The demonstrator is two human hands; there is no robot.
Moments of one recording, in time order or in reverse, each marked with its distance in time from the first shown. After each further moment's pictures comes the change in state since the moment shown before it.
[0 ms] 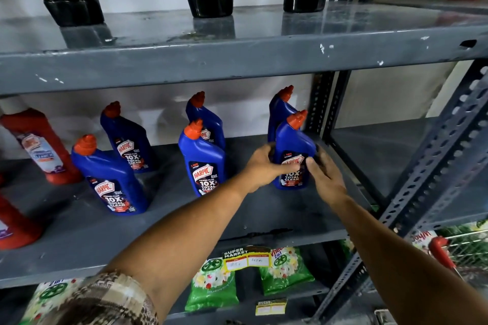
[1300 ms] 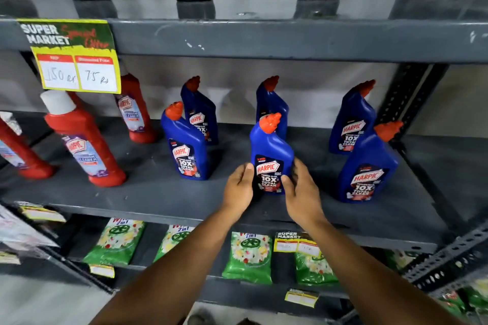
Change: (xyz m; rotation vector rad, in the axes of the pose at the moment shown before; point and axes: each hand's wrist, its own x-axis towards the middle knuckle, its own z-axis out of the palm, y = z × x) left_hand -0.108 -0.104 -0.102 -0.174 0.590 -0.112; right_hand -0.069 -0.029 0.167 -0.176 -0.196 -0.179
